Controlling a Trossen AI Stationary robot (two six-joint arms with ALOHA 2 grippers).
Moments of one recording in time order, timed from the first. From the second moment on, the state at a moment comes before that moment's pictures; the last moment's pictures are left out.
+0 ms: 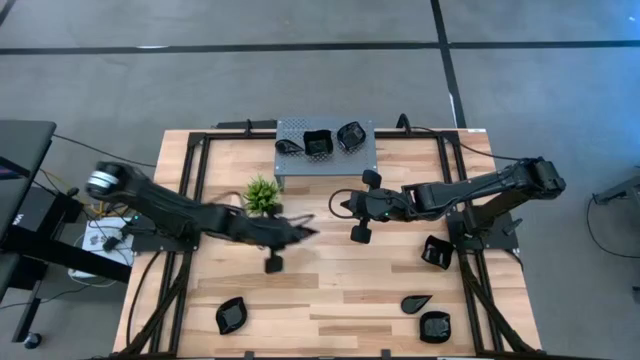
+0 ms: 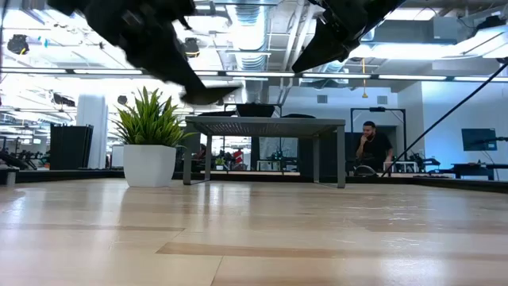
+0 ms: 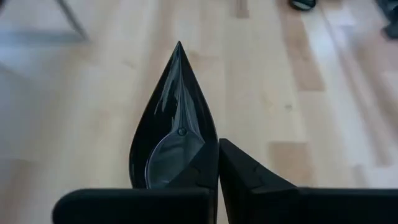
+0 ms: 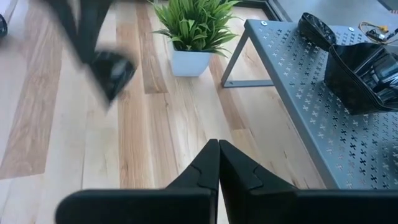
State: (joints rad) left arm -0.29 1.37 0.74 -0.04 -0.24 -0.11; right arm 0.13 1.36 0.97 -0.25 0.42 0.04
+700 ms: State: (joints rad) left arm 0.56 0.98 0.74 -0.17 0.13 0.68; right arm 0.10 1.36 0.97 -0.24 0.42 0.00
